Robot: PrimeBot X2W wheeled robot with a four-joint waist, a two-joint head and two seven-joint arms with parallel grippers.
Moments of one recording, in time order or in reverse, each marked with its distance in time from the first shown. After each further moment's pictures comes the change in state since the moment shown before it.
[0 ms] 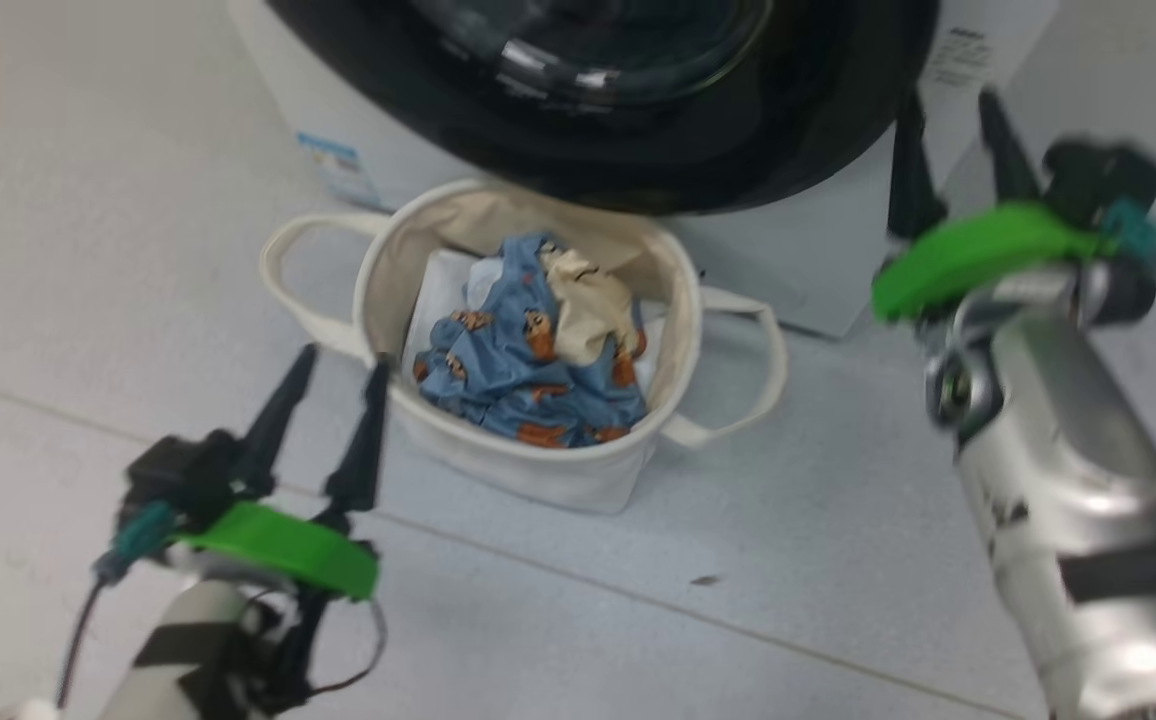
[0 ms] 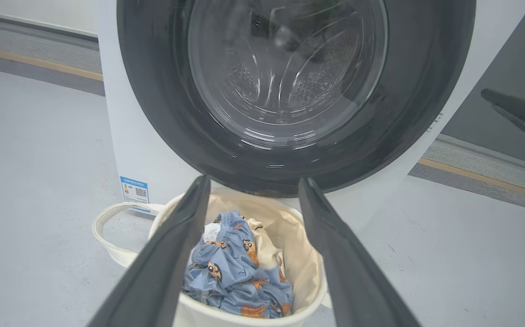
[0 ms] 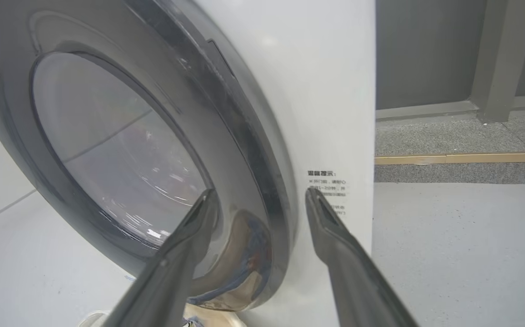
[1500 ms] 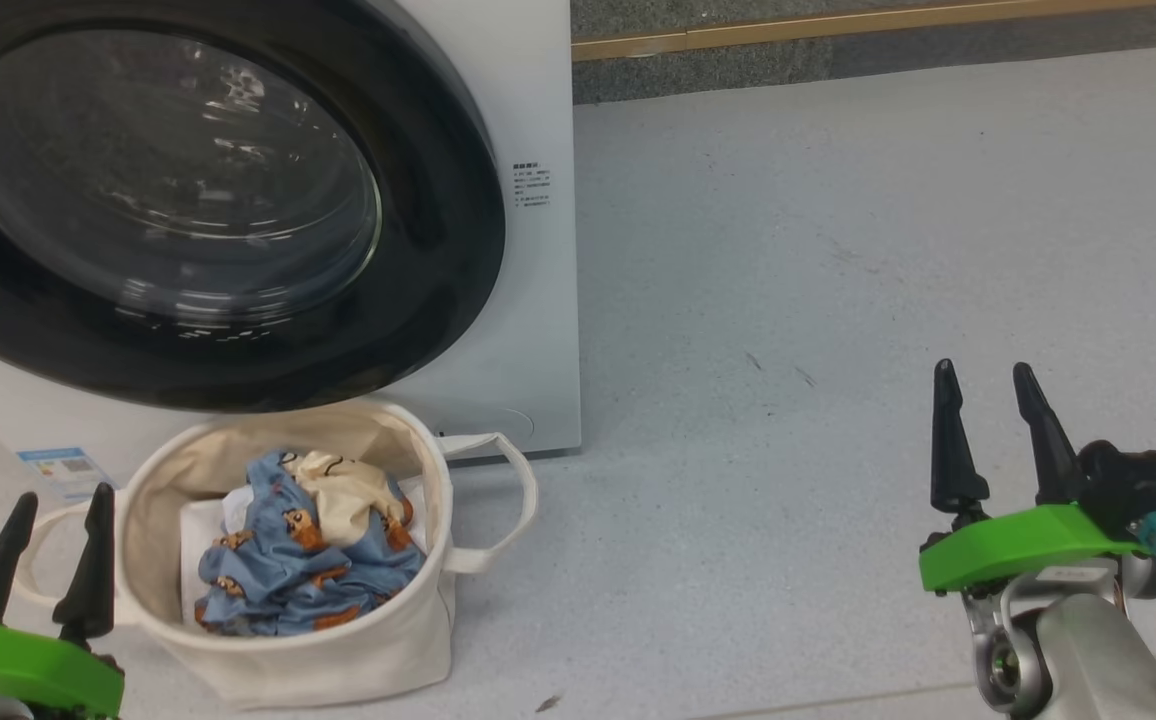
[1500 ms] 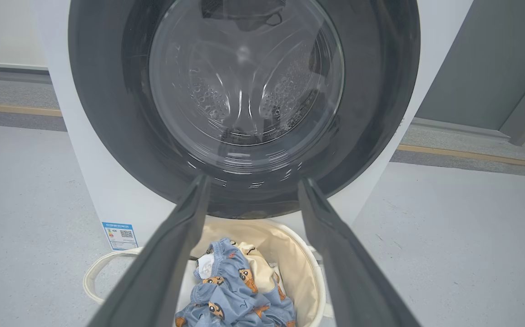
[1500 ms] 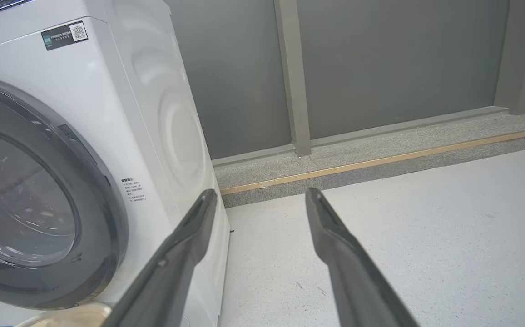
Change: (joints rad) left arm 0.234 0.329 0.166 0.021 -0.208 0.009 0.014; right arm 0.629 -0.036 -0.058 -0.479 -0.050 0.000 0.001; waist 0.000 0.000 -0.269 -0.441
